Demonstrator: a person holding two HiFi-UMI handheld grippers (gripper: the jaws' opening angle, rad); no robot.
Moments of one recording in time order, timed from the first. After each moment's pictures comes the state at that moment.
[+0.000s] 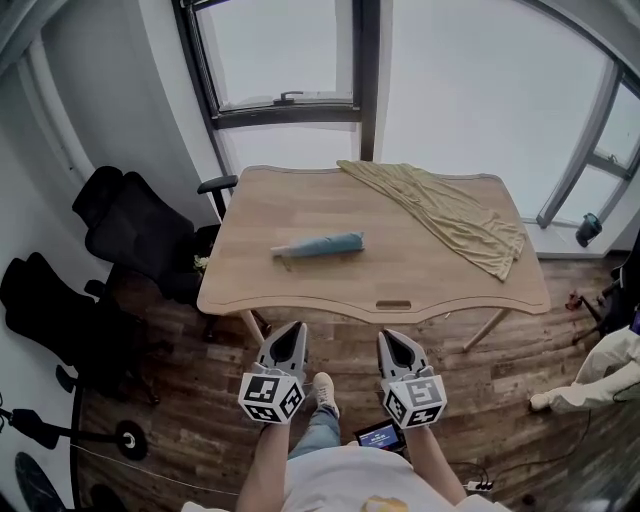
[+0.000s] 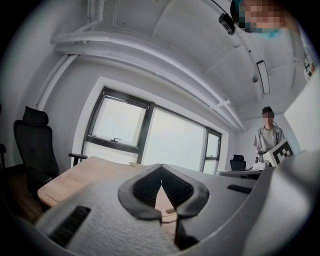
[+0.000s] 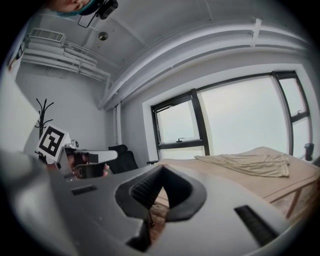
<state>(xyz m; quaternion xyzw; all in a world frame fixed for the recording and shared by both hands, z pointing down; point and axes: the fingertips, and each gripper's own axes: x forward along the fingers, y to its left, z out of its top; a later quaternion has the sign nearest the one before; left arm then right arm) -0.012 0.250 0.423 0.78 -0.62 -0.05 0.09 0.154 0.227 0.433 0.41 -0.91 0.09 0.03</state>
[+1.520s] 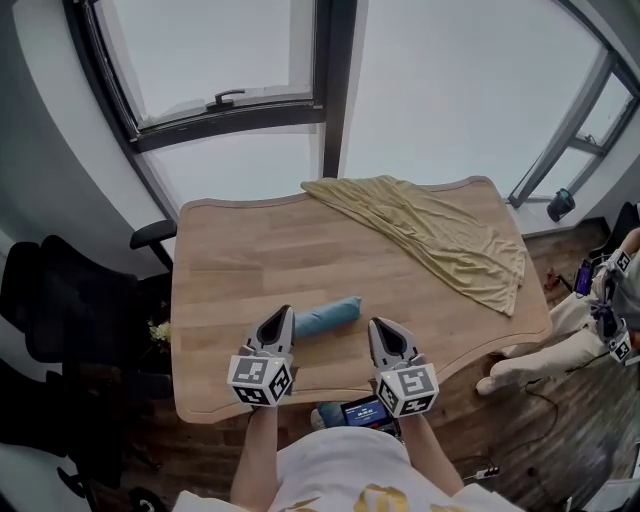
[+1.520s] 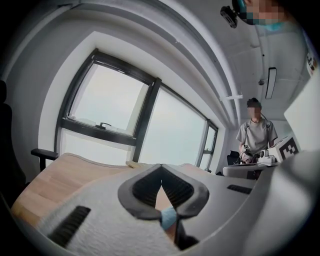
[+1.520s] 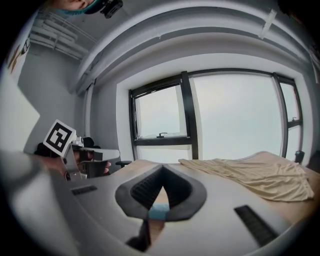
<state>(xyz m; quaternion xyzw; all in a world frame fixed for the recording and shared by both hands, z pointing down) -0.130 -0.116 0.474 0.83 -0.54 -0.01 0.15 0.046 -0.093 0.467 0.50 -0.86 0.10 0.08</state>
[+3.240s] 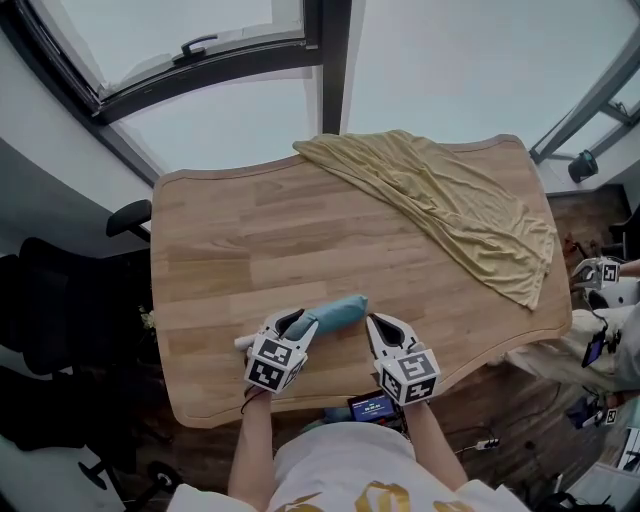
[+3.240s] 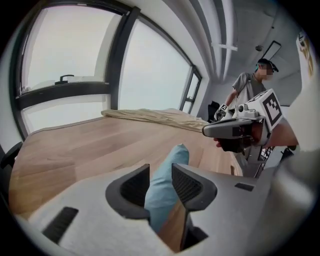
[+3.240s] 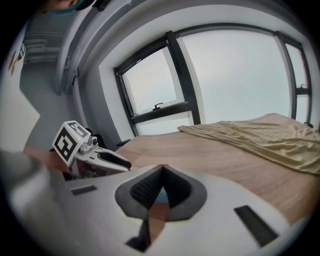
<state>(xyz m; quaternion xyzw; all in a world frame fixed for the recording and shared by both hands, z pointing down) -0.070 -0.165 0.649 0.86 -0.37 0.27 0.24 0.052 -0.167 0.601 0.44 -0.85 0.24 0.16</state>
